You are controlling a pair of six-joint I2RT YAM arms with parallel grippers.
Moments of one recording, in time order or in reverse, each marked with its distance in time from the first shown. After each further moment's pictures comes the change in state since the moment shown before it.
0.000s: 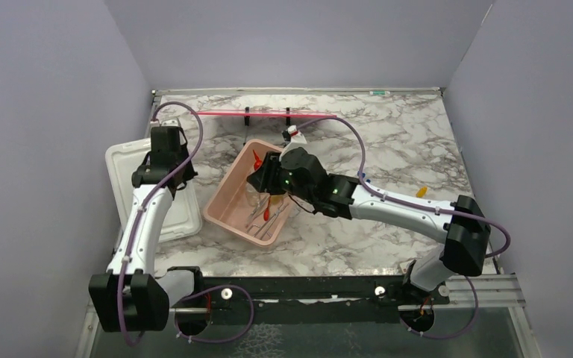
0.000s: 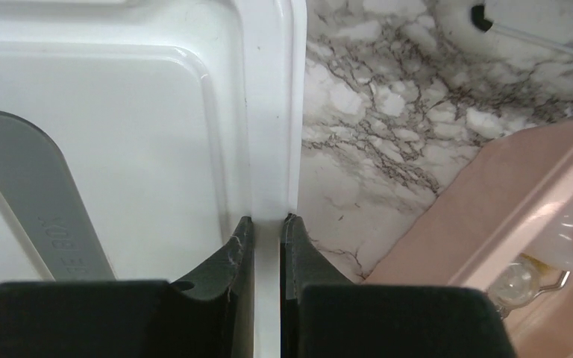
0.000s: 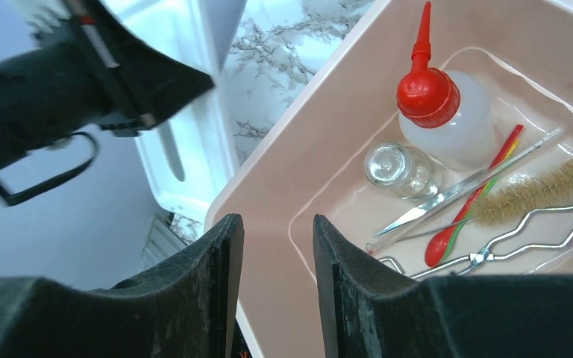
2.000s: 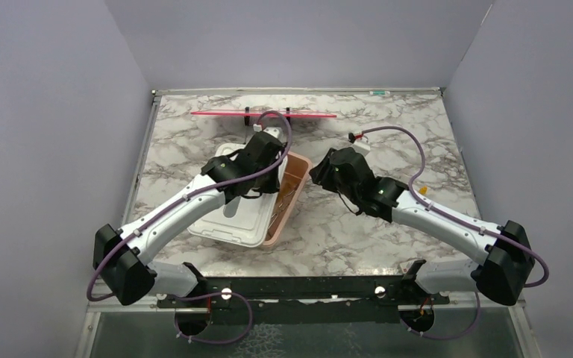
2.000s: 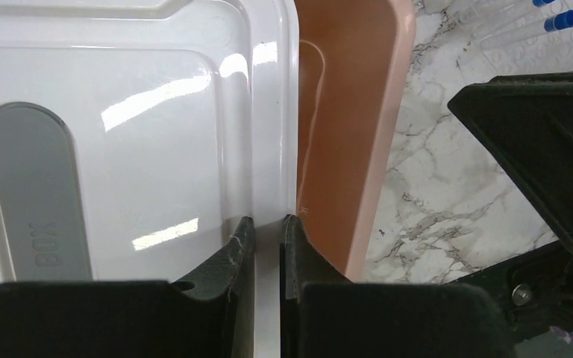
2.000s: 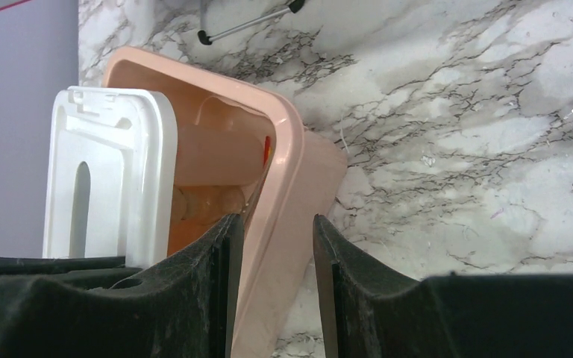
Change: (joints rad) left arm -0.751 0.127 0.222 -0.113 0.005 -0.324; right arm -0.239 -0.290 -0.277 -0.211 0.158 0.104
